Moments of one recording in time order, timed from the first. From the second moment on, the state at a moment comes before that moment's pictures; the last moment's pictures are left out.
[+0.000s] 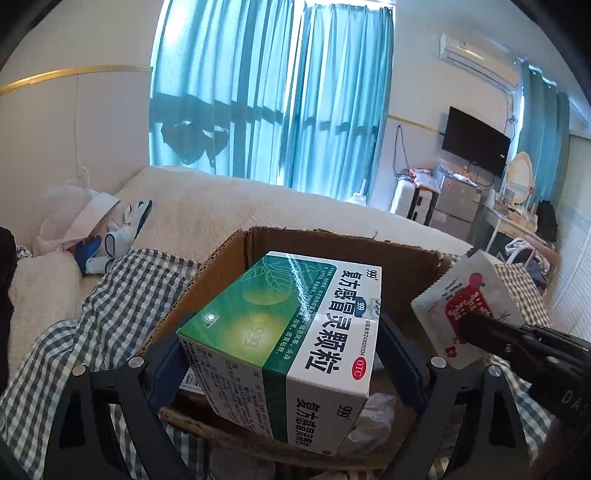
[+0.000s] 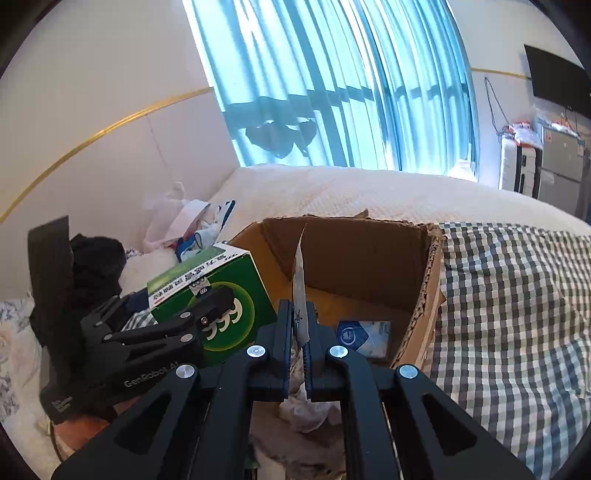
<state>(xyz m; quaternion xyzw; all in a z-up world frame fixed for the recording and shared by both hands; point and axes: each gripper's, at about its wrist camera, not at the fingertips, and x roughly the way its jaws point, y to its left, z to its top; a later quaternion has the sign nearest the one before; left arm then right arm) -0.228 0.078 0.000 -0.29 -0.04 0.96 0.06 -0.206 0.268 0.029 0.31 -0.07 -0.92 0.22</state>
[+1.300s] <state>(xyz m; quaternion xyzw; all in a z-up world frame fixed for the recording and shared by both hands) -0.017 0.067 -0.076 -0.37 -0.03 0.93 0.02 -0.029 0.290 -0.021 0.42 0.01 -0.90 0.12</state>
